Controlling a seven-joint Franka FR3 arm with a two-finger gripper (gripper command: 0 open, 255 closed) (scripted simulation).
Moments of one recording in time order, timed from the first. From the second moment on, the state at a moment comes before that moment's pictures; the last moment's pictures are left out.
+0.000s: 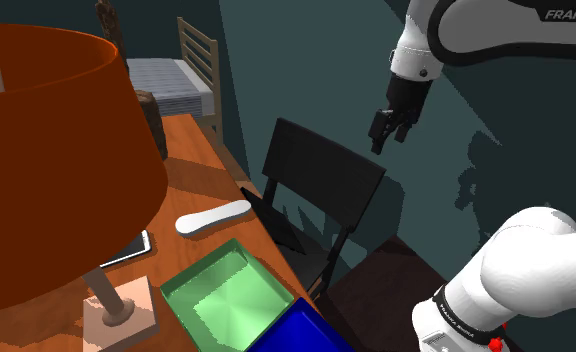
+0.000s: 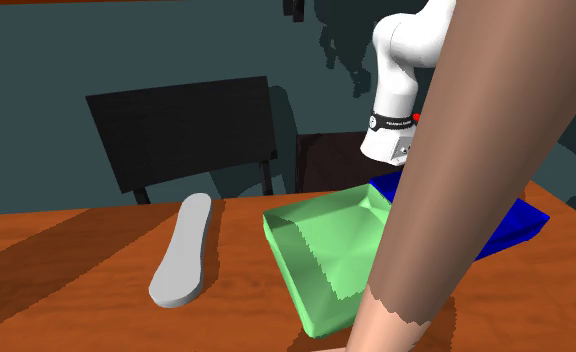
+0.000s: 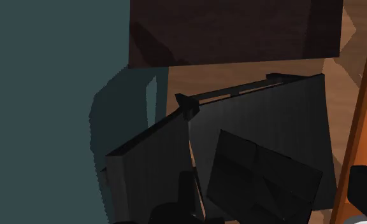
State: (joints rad) arm 0.00 -0.75 0.06 -2.44 -0.02 1.67 0.06
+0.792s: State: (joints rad) arm 0.09 -0.39 0.05 -2.35 -0.03 1.94 -0.17
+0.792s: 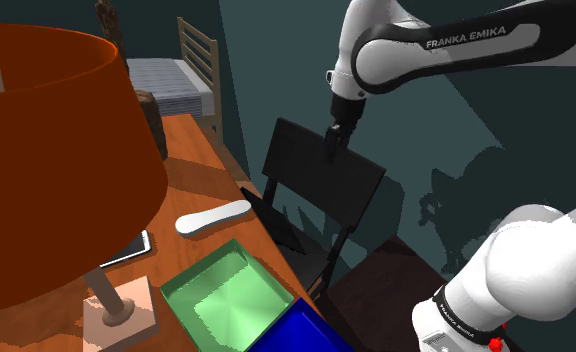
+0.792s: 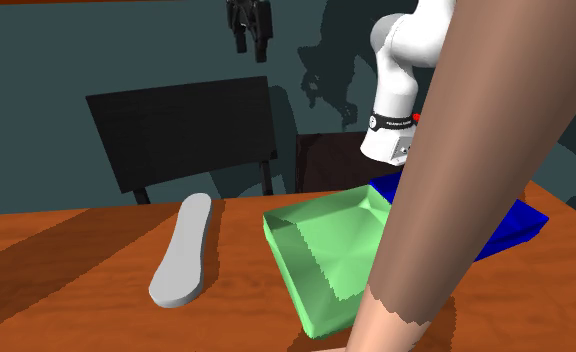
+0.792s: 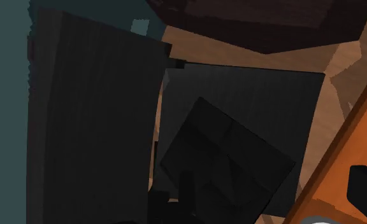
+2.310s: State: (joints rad) arm 0.27 0.35 0.19 -1.87 -0.09 2.21 -0.62
